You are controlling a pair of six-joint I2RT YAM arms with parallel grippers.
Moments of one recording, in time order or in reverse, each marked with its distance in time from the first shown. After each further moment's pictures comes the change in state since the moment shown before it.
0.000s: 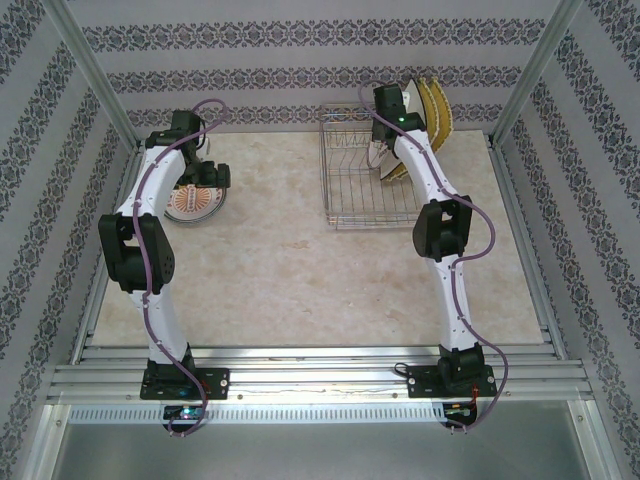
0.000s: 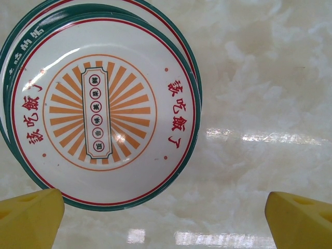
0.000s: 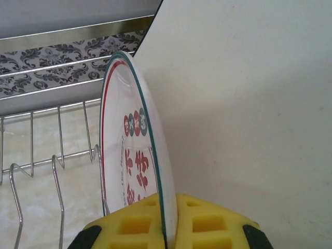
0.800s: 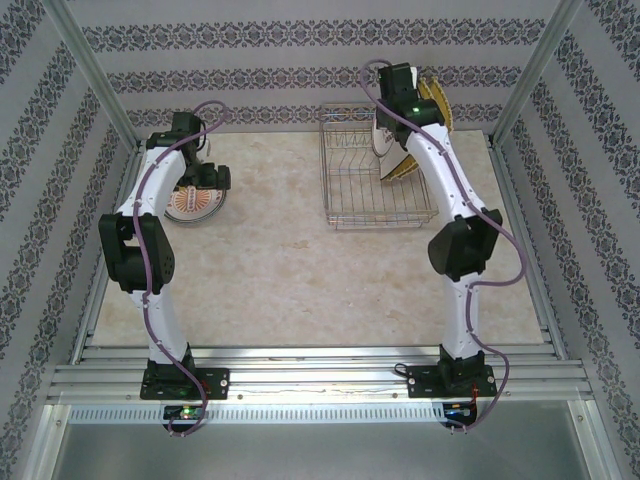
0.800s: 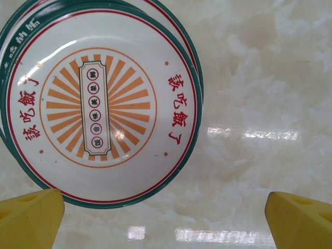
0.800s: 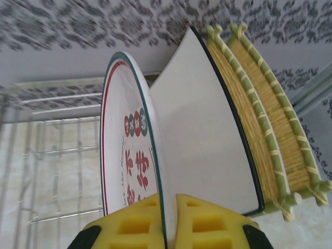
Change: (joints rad) left arm 0.000 0.000 -0.019 0.000 0.000 0.000; right arm 0.079 -0.406 -0.241 -0.041 0.059 -0.090
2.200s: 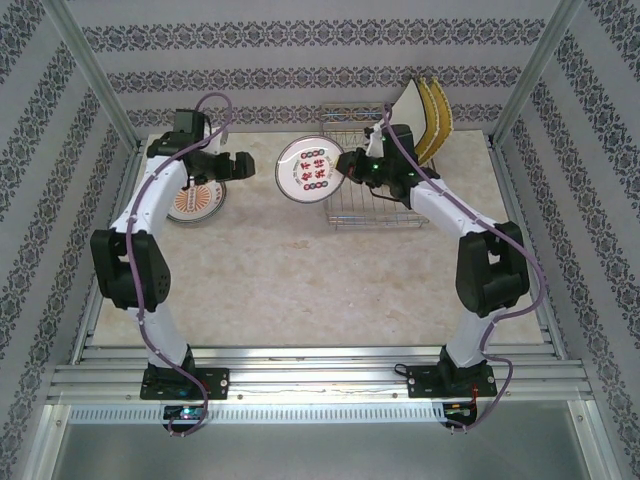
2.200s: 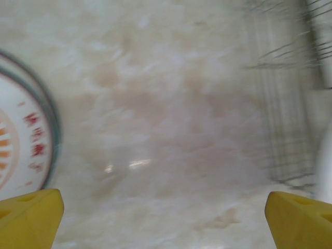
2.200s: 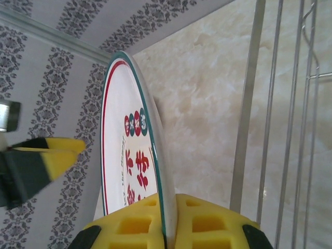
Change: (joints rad) left arm -0.058 -0.169 -0.134 0.234 0.386 -0.122; right arm 0.009 -0.314 -0.941 0.803 -1.002 0.539
